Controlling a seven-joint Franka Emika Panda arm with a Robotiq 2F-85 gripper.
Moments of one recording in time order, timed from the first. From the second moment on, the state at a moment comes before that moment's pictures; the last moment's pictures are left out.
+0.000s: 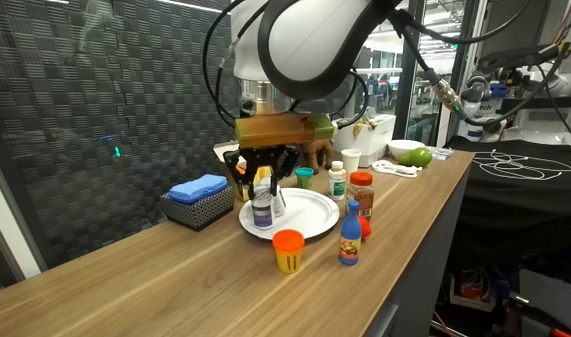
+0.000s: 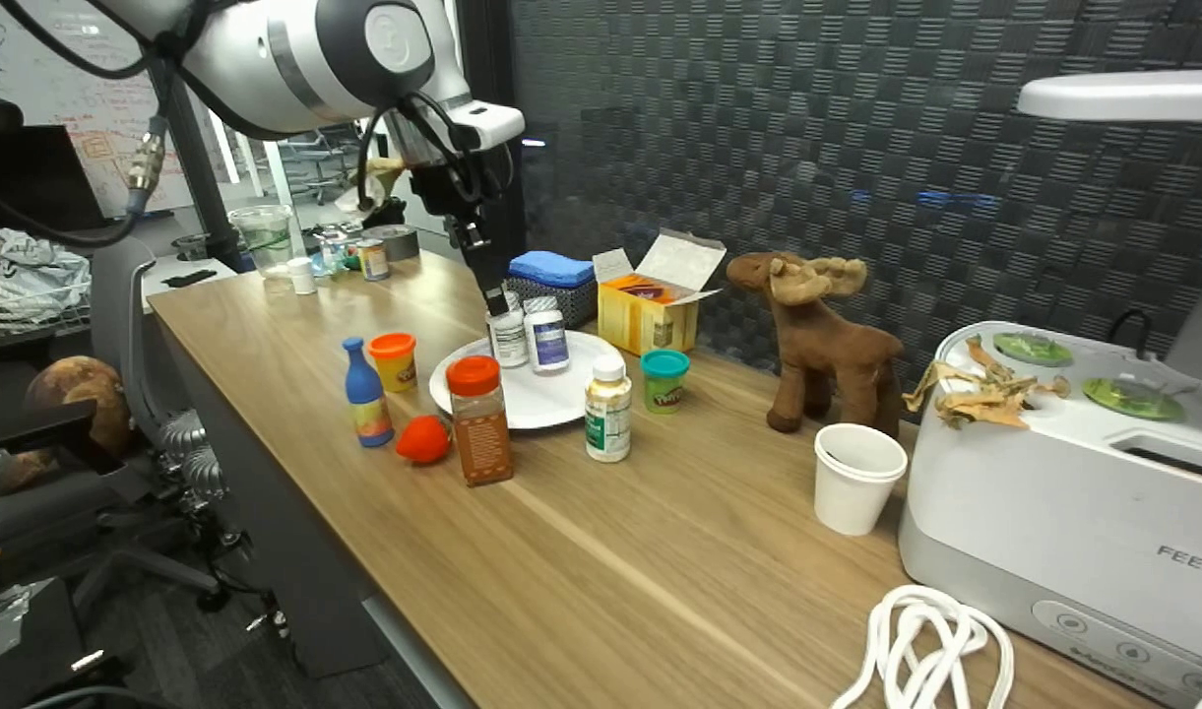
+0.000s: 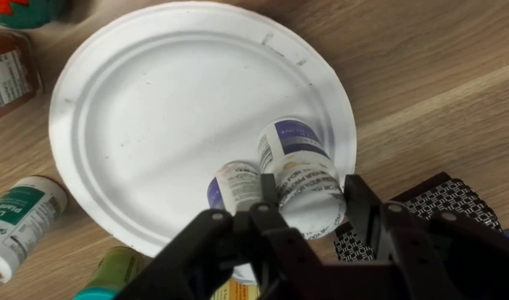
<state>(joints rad) 0.22 0.29 0.04 -1.96 -0.25 2.41 0.88</state>
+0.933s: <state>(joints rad) 0.21 0.25 0.04 -1.99 -0.24 2.45 0.88</state>
